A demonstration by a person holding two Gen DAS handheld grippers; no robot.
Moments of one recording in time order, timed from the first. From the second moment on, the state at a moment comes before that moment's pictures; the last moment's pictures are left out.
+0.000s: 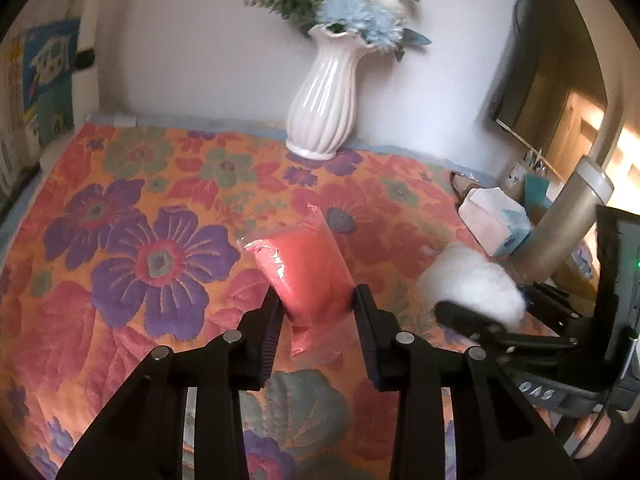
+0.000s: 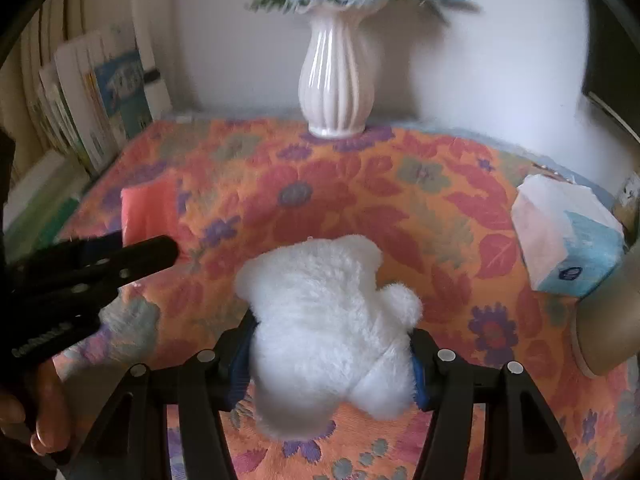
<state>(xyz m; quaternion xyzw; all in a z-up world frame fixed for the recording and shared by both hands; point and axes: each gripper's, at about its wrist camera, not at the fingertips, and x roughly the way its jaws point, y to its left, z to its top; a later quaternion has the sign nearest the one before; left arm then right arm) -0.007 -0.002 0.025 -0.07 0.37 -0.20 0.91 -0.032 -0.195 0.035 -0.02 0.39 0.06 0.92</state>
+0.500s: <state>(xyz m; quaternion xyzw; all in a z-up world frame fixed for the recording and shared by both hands) -0.055 -0.052 0.045 -0.07 0.37 -0.26 0.89 -0.086 -0.280 0.062 0.09 0.44 -0.01 0.89</state>
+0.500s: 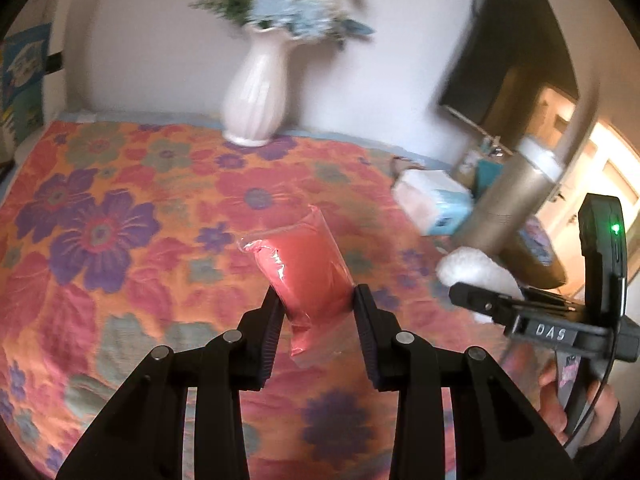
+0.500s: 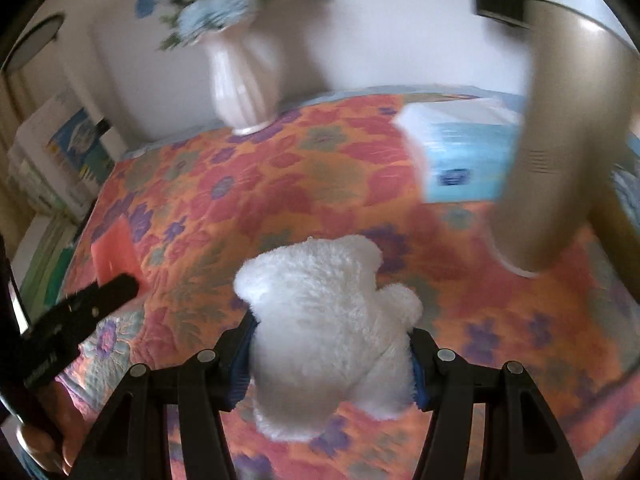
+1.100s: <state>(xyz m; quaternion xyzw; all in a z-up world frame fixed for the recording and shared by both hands) -0.112 -0.228 0.114 0.03 0.31 -0.41 0.85 -0.195 -0.453 0.149 0.19 0.33 -0.12 0.92</state>
